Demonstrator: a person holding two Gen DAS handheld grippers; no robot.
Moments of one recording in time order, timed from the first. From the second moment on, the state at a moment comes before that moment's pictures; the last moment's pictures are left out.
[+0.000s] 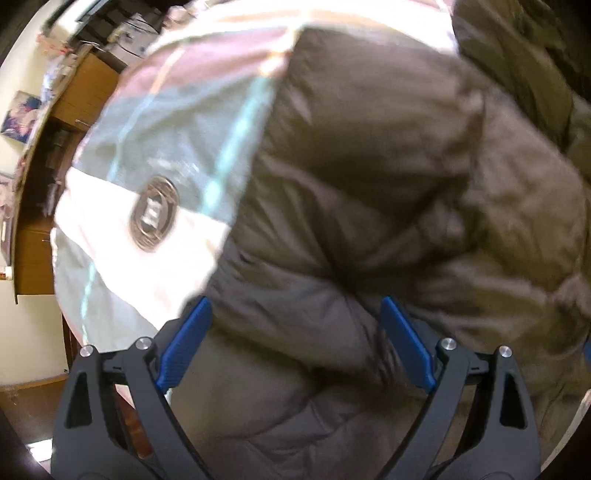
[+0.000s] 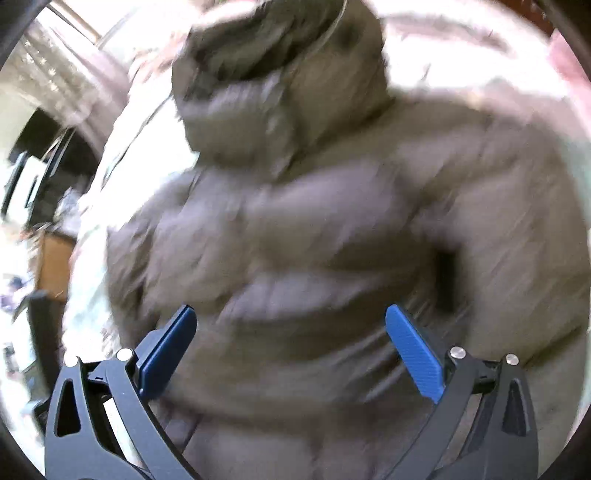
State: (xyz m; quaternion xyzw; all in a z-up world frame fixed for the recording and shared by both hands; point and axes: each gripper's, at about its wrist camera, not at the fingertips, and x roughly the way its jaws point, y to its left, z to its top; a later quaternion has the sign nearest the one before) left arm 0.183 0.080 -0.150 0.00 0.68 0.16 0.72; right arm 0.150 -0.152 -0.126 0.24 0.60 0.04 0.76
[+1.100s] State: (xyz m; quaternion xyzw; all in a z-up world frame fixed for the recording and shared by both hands) left arm 0.184 0.089 -0.160 0.00 0.70 0.12 0.70; right arm 0.416 -0.296 -0.072 0.22 0.48 -0.19 0.83
